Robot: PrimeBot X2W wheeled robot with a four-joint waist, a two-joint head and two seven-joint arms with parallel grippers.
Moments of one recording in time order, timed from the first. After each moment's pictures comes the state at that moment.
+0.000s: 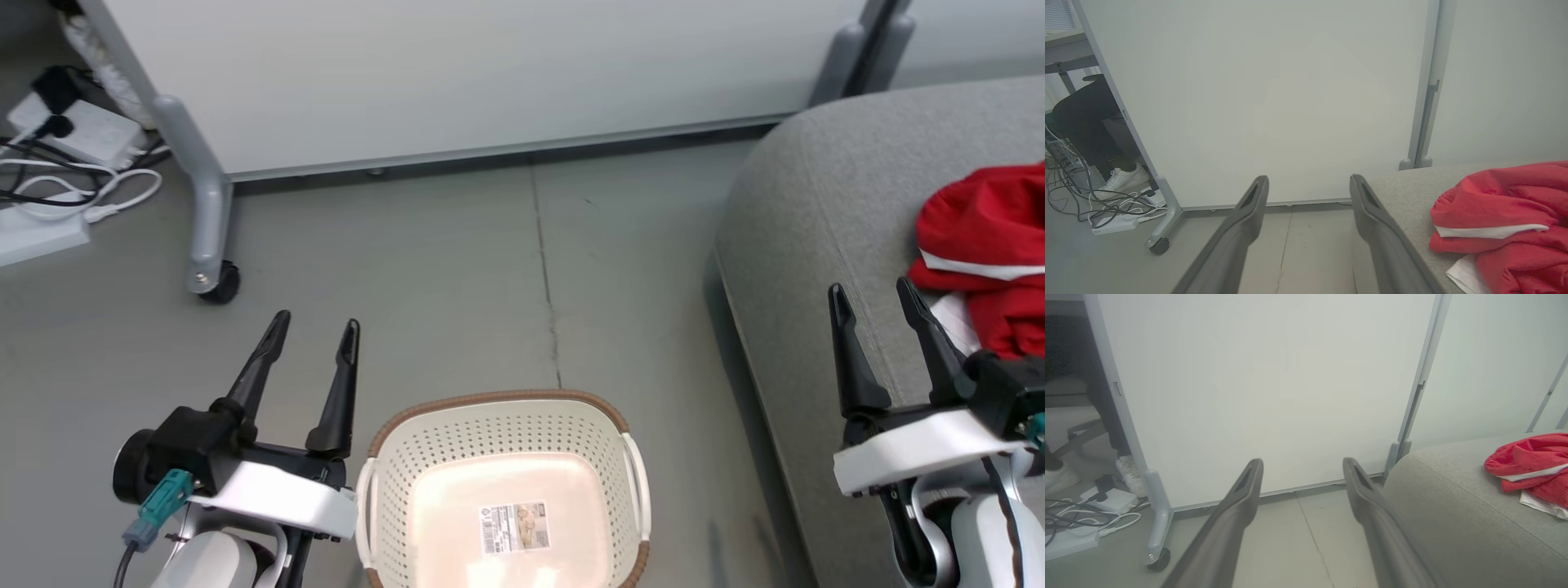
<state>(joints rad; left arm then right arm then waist) -0.18 0.35 -0.44 0.05 -0.52 0.17 -0.26 -0.19 -0.05 -0.02 0.10 0.18 0.13 -0.11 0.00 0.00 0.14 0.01</state>
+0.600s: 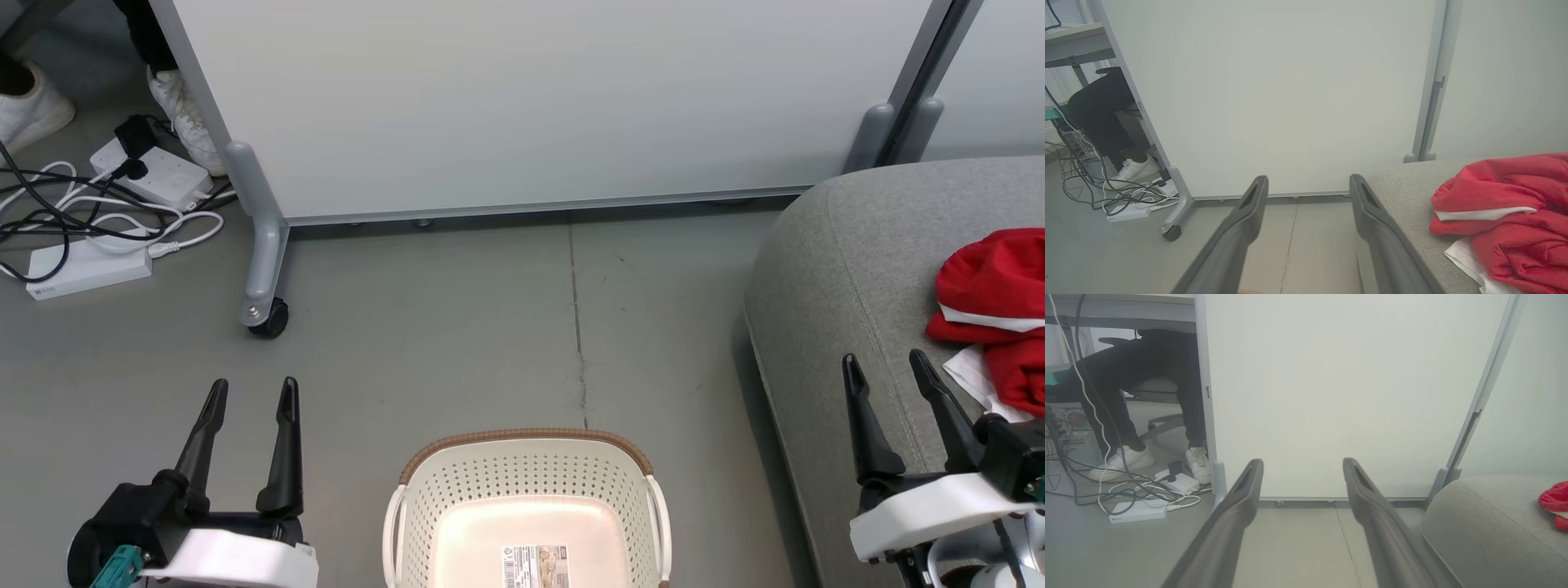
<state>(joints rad) 0.00 0.28 -0.24 0.01 -0.47 0.17 -0.26 -0.05 -0.05 -0.05 0.04 0.17 0.13 -0.06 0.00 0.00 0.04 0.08</state>
